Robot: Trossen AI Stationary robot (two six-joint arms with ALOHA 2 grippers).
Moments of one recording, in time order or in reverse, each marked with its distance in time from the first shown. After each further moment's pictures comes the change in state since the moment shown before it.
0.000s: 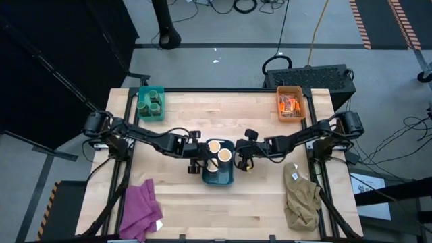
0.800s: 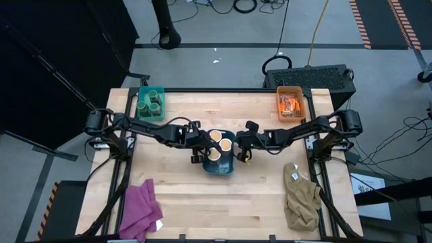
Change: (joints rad) left arm 0.129 0.001 0.000 0.032 -0.003 0.047; right arm -0.122 0.000 0.000 -0.003 -0.005 -0.103
